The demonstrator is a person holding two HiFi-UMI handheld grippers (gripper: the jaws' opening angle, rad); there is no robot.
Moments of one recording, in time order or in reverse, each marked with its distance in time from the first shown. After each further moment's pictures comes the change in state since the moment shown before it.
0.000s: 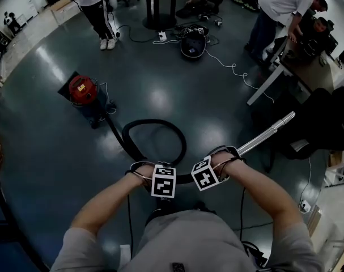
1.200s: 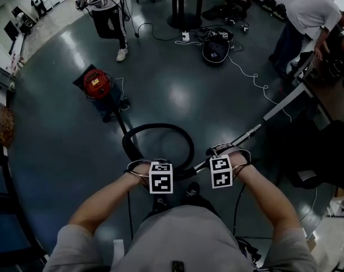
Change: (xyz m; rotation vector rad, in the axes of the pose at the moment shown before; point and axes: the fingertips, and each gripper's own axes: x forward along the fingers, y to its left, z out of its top) left arm -0.016 0.084 0.018 -0.276 -0.002 0.062; right arm -0.016 -0.112 -0.077 0.020 -0.276 -0.413
